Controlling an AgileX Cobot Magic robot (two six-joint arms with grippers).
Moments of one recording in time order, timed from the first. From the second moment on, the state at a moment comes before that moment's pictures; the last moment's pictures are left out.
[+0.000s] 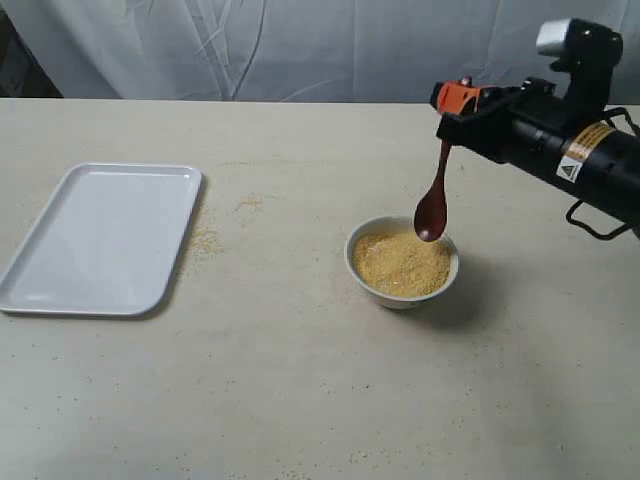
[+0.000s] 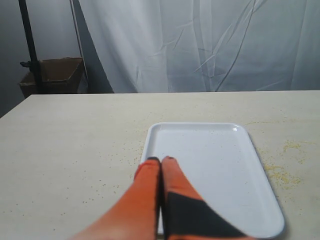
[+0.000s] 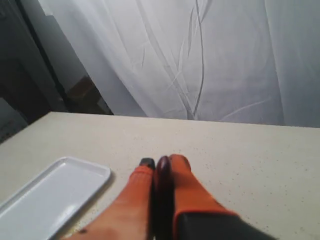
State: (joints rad) left arm 0.01 0.01 0.00 0.00 0.21 0.03; right arm 0.18 1.65 -0.65 -0.60 -0.88 0.65
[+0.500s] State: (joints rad) left arm 0.01 0.01 0.00 0.00 0.21 0.03; right arm 0.22 1.80 -0.65 -0.57 -0.90 0.62
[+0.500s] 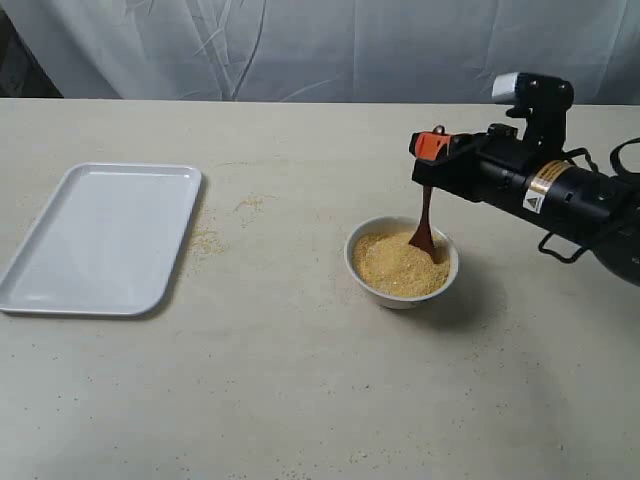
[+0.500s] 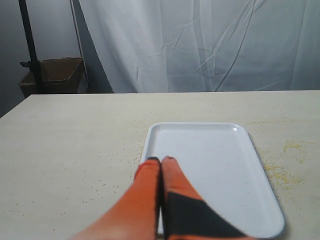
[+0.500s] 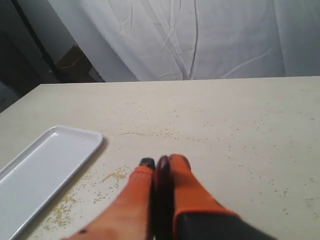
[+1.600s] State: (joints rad) left arm 0.01 0.01 0.00 0.00 0.21 0.03; right arm 0.28 1.79 -0.65 -0.42 -0.81 0.54
